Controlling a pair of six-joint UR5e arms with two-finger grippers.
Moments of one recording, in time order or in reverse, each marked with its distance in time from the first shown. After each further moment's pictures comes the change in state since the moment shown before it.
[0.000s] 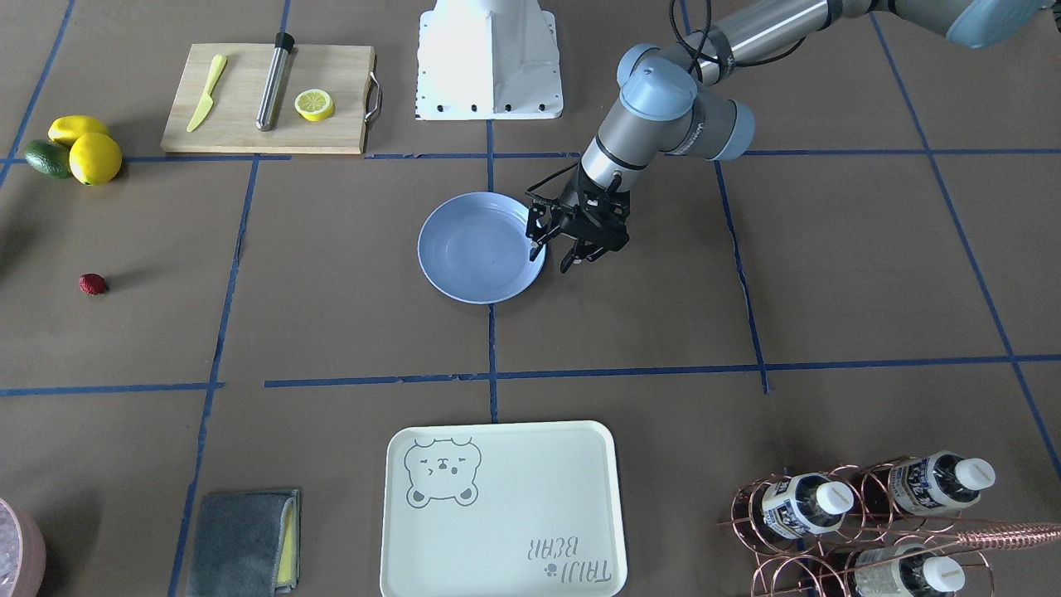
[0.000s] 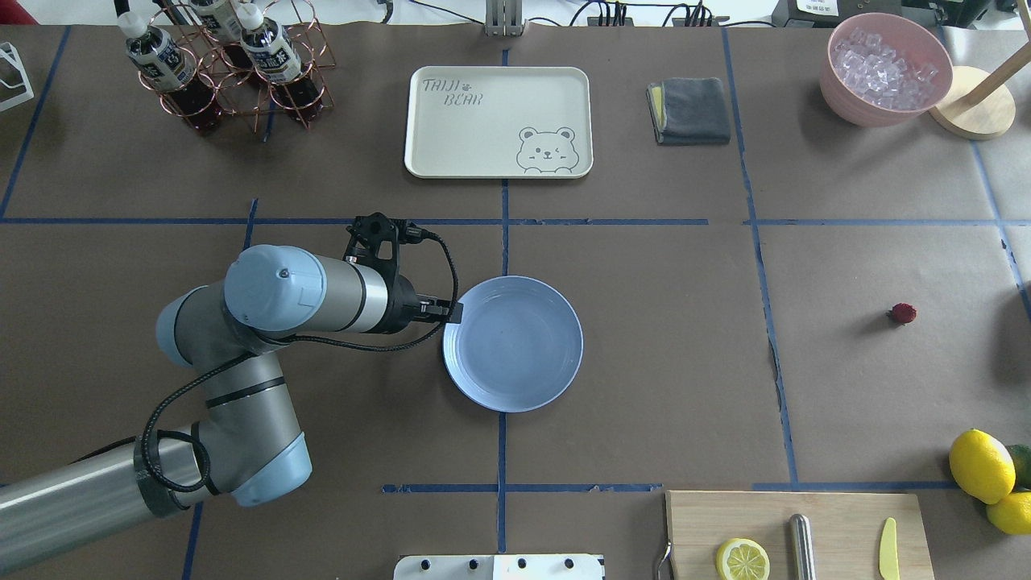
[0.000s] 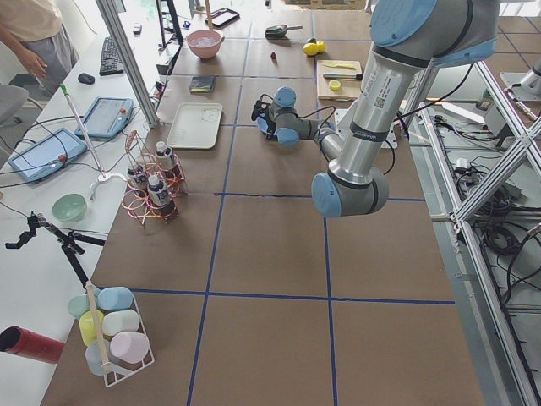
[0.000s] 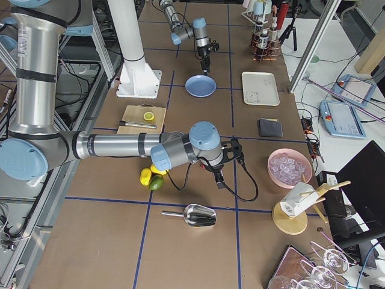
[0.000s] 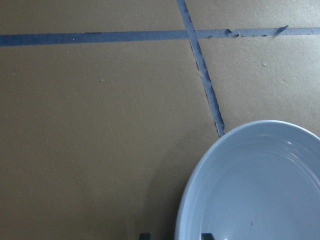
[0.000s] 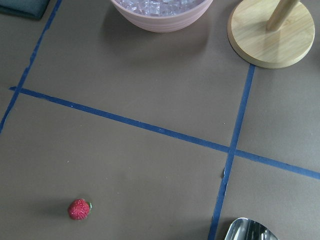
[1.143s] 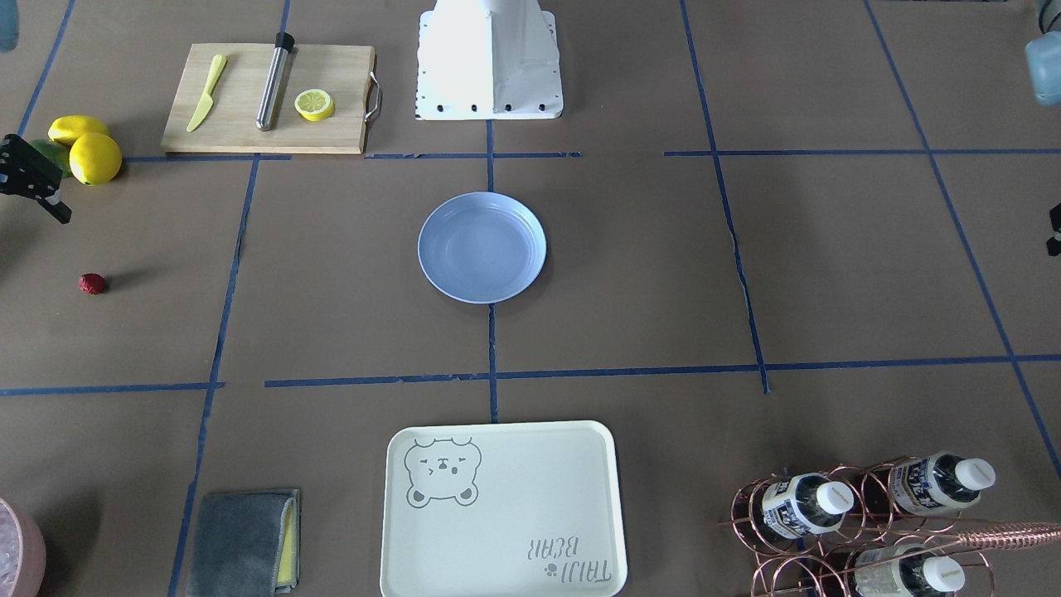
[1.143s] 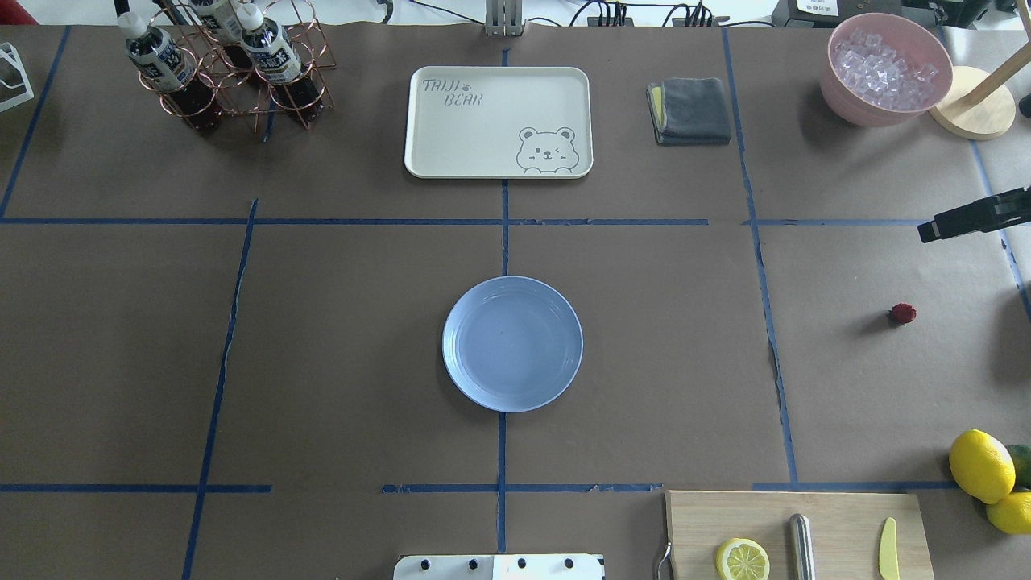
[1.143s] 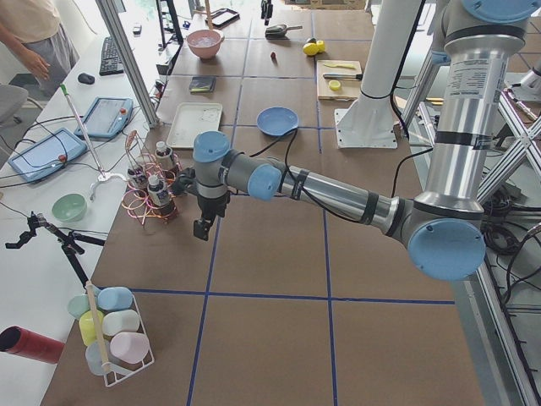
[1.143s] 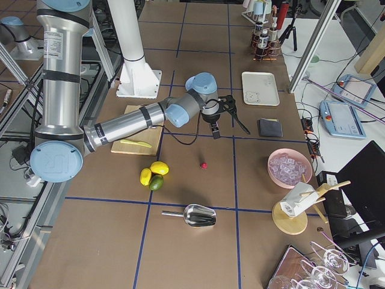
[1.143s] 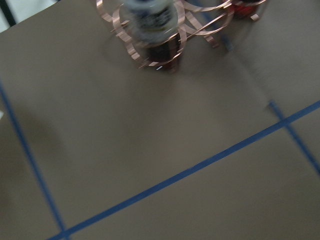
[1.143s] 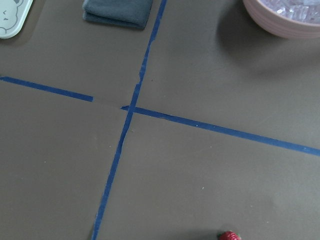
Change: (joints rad) left arm -0.961 0.390 -0.105 0.721 -0.451 1.199; right arm -0.411 0.045 0.264 -0.008 -0.181 0.529
